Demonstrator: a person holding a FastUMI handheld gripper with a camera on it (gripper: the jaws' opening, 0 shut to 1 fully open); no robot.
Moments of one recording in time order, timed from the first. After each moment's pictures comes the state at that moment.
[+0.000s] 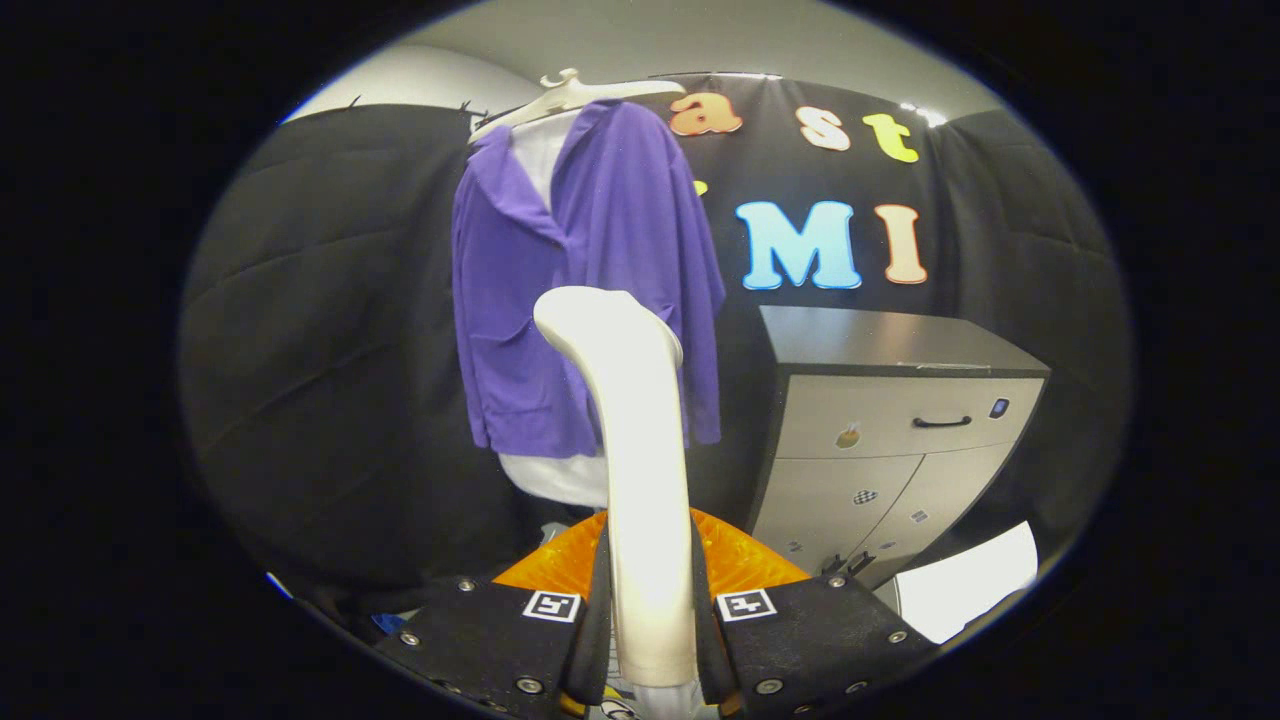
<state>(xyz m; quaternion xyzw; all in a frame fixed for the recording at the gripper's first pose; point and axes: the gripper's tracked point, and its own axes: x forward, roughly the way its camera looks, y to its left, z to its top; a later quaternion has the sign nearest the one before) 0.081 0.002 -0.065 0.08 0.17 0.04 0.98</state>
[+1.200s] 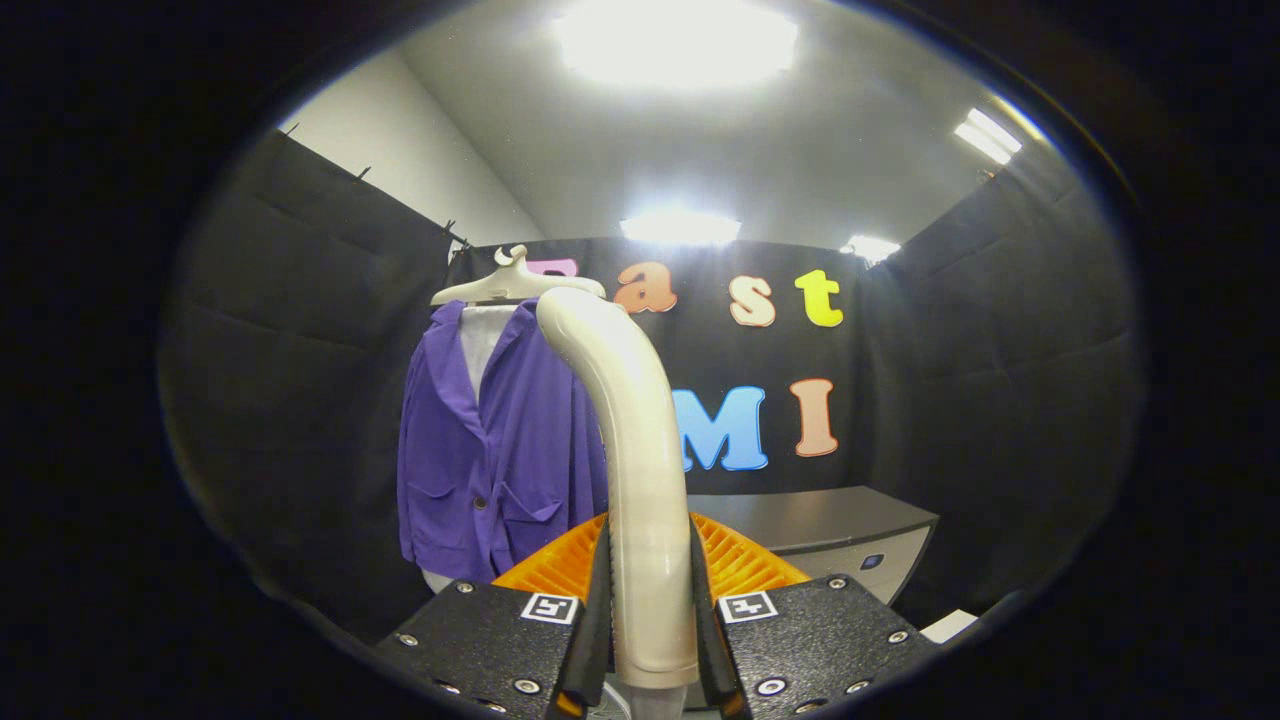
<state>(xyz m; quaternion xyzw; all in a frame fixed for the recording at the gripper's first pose) 0.024 -0.087 0.049 0.02 -0.05 -0.03 1.00</state>
